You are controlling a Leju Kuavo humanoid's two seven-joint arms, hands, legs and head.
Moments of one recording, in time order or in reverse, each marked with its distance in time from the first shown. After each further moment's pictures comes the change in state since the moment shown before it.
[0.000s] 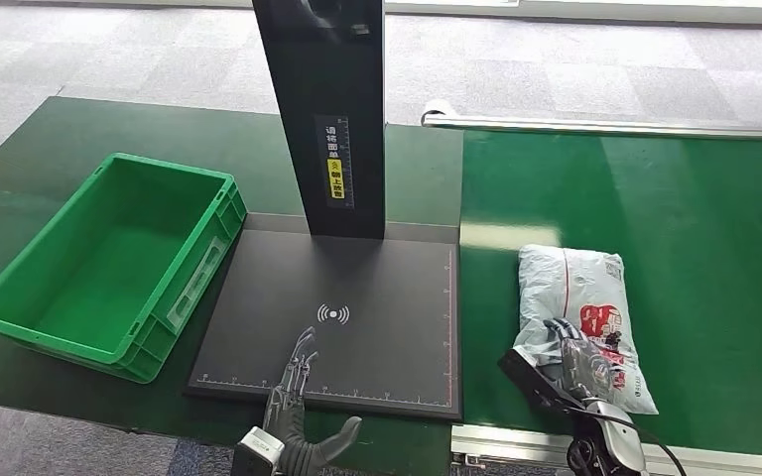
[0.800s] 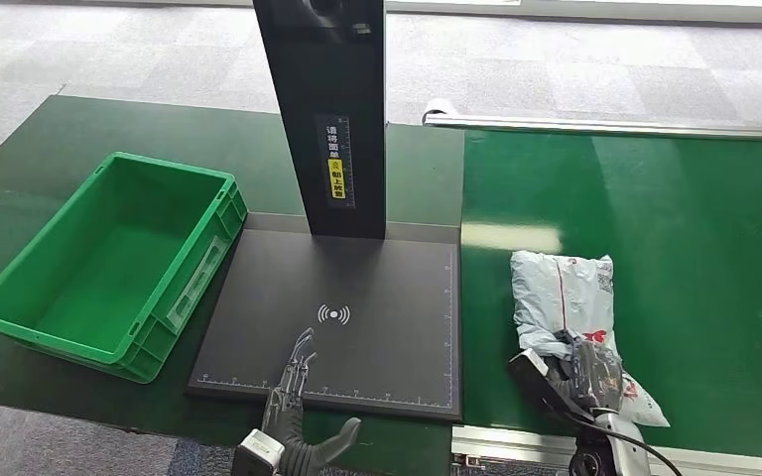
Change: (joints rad) left arm 0.007 0.004 -0.001 -0.005 -0.015 0.037 0.000; right arm 0.142 0.026 0.000 -0.286 -0.096 -0.091 -0.051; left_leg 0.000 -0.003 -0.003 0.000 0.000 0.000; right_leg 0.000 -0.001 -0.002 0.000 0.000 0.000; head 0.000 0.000
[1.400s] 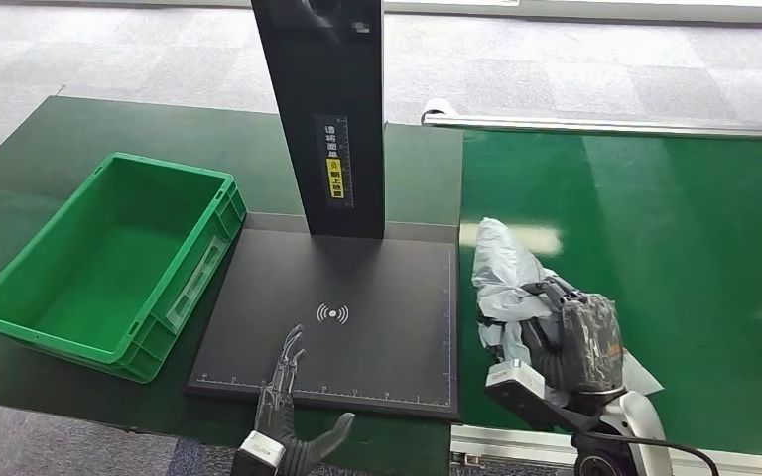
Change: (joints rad) left arm 0.002 -0.001 0.027 -0.004 -0.047 0.061 0.000; right arm 0.063 -0.007 0.246 -0.624 -0.087 0.245 -0.044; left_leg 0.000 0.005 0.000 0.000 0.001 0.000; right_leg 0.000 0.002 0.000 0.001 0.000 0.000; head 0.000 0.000
